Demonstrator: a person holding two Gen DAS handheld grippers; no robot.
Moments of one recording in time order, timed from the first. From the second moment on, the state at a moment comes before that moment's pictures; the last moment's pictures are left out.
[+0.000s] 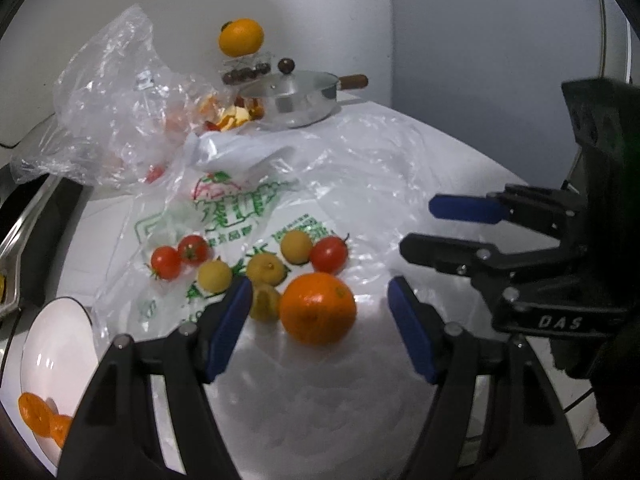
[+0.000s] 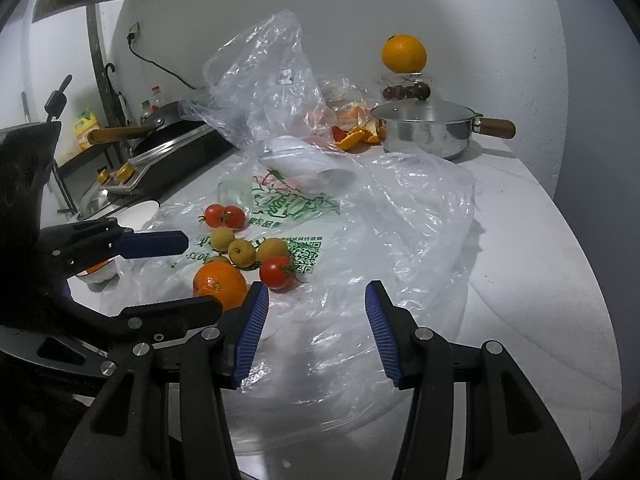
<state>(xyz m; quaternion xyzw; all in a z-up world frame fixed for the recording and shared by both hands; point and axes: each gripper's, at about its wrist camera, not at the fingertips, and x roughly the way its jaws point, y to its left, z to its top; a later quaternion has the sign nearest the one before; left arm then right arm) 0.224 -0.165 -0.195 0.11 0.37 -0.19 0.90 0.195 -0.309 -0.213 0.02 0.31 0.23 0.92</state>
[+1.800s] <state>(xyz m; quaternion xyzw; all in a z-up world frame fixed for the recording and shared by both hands) 0.212 -0.091 -0.171 0.06 0.33 -0.20 0.92 0.240 -0.234 -0.225 -0.09 0.38 0.22 0.89</state>
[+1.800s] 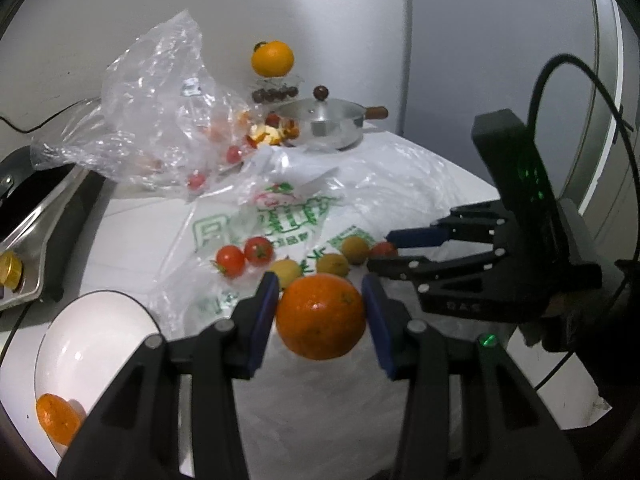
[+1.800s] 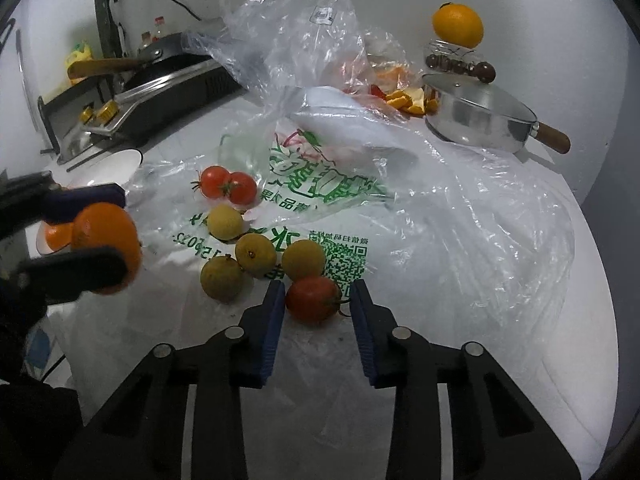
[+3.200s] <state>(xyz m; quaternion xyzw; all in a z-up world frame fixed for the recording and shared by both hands) 0.155 0.037 -0.144 0.01 0.27 -0.10 0.96 0.187 -0.140 -0.157 -0.15 0.31 0.25 0.90</state>
